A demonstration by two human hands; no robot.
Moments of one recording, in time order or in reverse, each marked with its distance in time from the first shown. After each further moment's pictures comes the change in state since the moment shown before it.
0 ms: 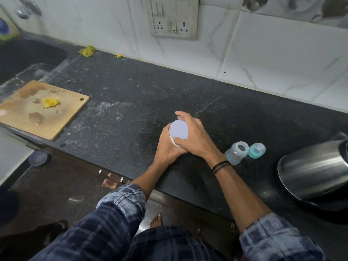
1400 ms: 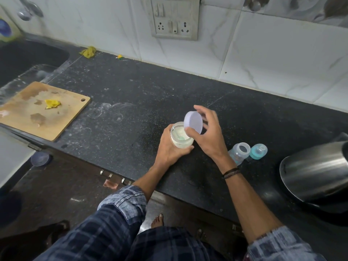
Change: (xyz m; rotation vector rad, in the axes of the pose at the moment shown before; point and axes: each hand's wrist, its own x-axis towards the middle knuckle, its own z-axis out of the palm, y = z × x) left_hand 0.000 -0.013 0.003 -0.028 0.031 -0.044; right_hand -0.012 0.013 -0.018 0.294 0.288 -0.046
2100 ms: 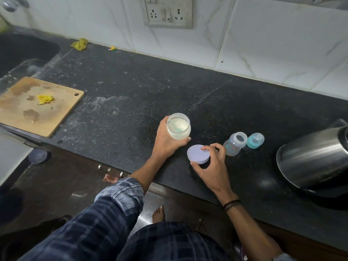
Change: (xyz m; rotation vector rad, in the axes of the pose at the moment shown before) left_hand -0.001 0.001 -0.001 0.041 0.000 -0.019; right_hand -0.117 0.081 0.009 -0.353 0.094 0.104
